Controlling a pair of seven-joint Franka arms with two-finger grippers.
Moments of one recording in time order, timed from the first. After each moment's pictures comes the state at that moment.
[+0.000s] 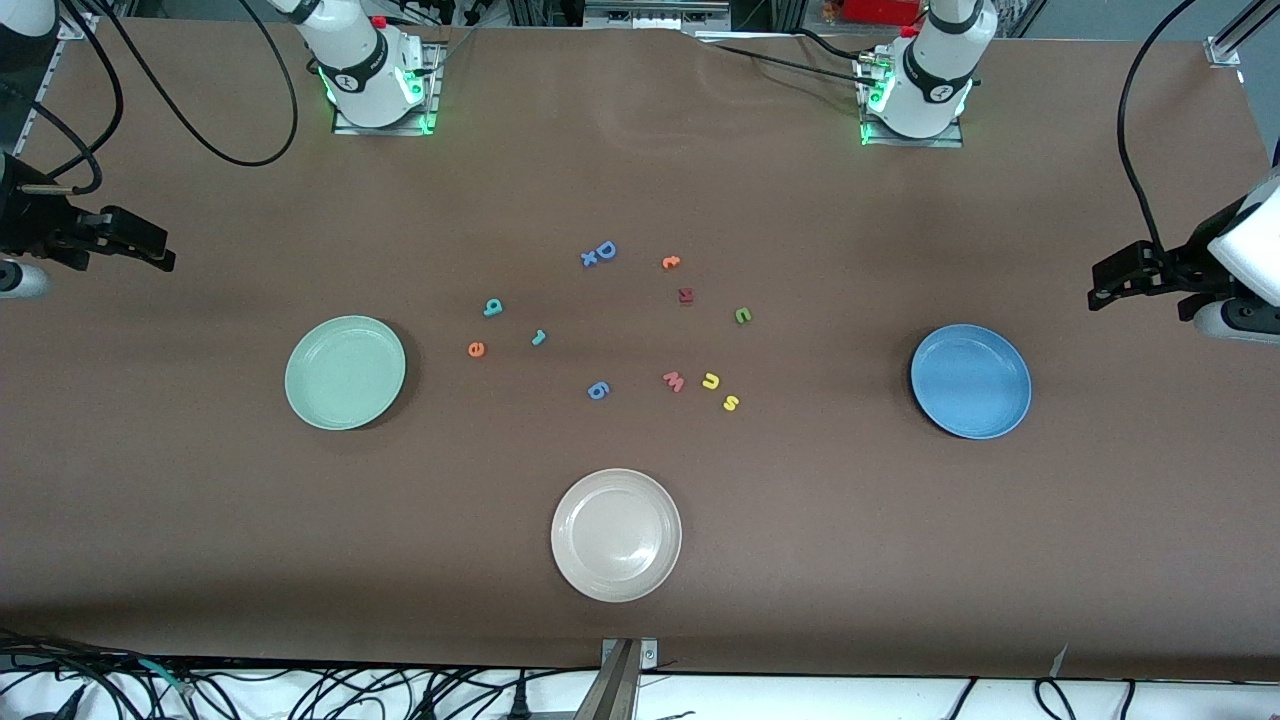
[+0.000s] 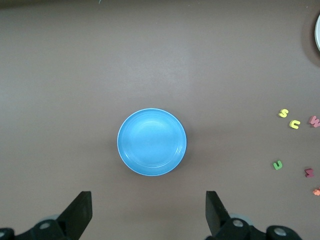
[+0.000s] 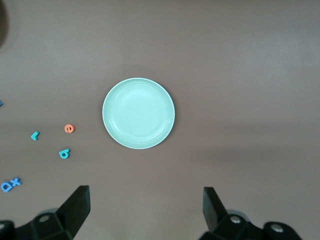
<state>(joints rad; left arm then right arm) -0.09 0.16 0.11 -1.44 -0.02 1.59 0.12 0.00 0.07 -0.03 -1.57 0.00 1.59 -0.03</state>
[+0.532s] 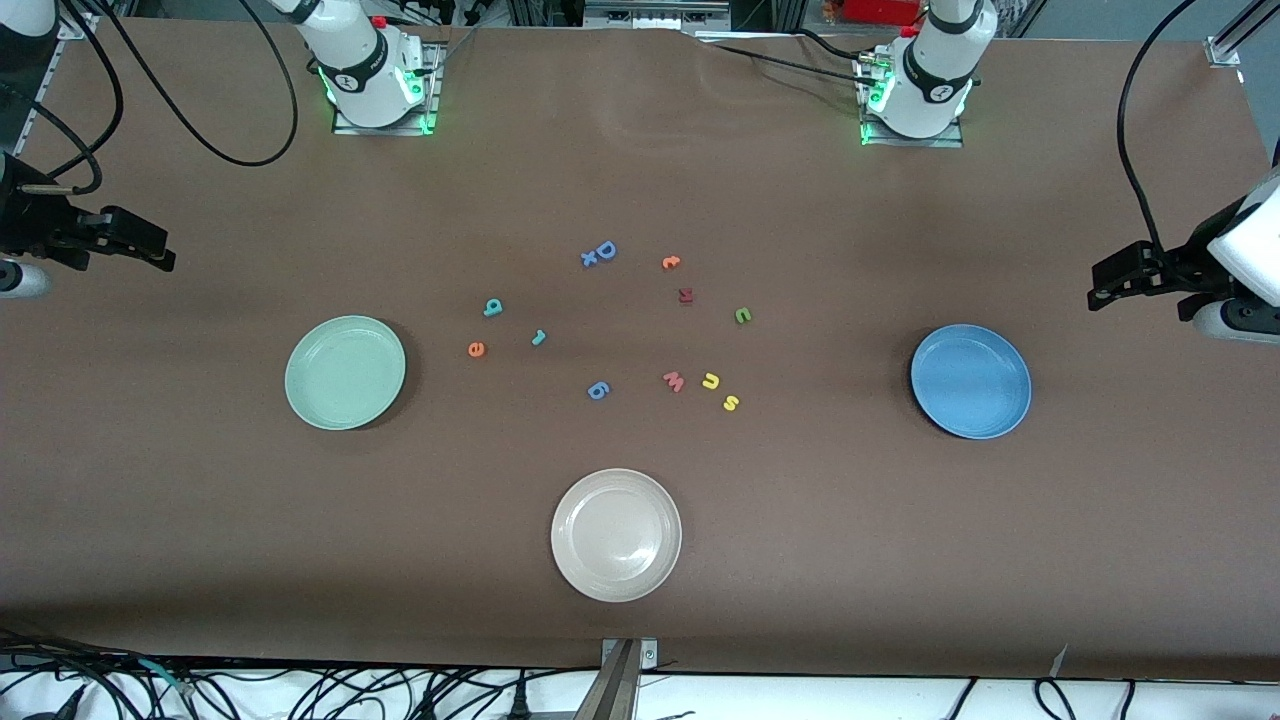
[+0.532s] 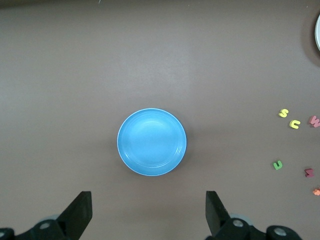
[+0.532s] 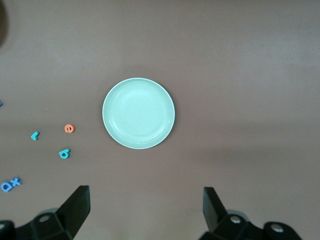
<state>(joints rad) -0.09 0.16 0.11 -1.44 -0.02 1.59 0.12 0.00 0.07 -0.03 -1.57 0.00 1.59 -0.03</state>
